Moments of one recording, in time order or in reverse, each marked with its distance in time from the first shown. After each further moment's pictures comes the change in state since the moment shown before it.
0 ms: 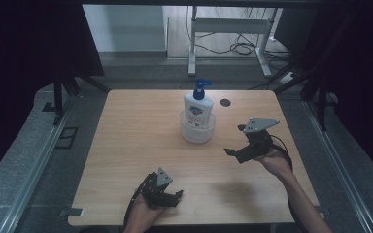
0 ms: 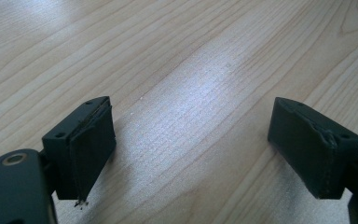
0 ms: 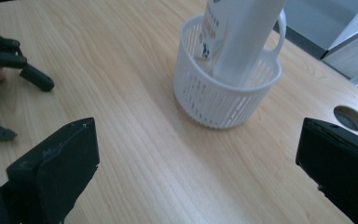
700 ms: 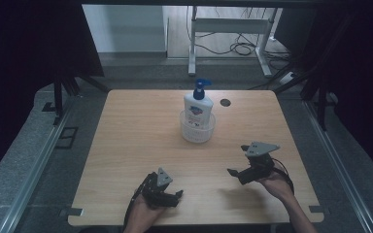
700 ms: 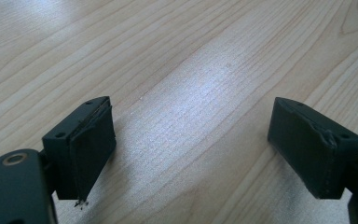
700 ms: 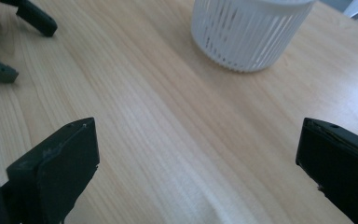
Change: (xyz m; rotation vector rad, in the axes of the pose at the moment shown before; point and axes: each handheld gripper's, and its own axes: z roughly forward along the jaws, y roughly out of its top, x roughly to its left) left arm -0.001 0.000 0.000 -0.002 0.002 -0.005; right arm 0.030 -0.061 0.006 0.039 -0.019 0.017
